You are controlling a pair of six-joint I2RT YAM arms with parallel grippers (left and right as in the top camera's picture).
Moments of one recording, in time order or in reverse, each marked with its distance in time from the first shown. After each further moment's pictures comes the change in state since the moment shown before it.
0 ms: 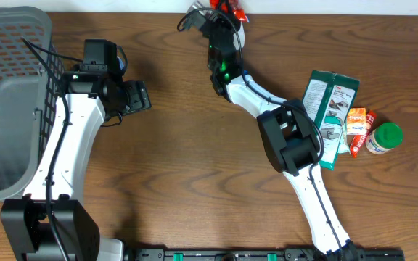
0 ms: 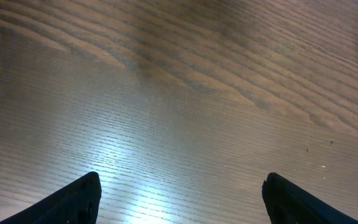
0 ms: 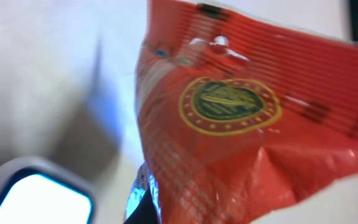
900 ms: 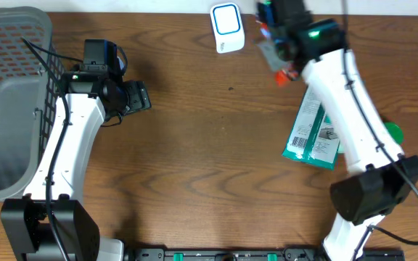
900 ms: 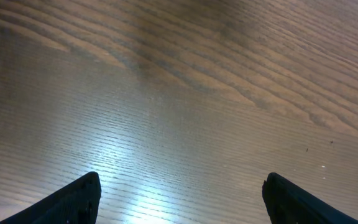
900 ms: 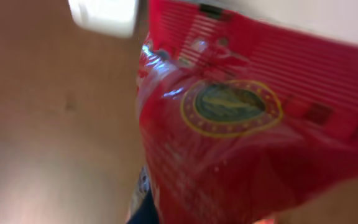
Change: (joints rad) left arm 0.000 0.000 0.000 0.000 0.000 0.000; right arm -0.181 -0.676 0.028 -1.946 -0.371 0.976
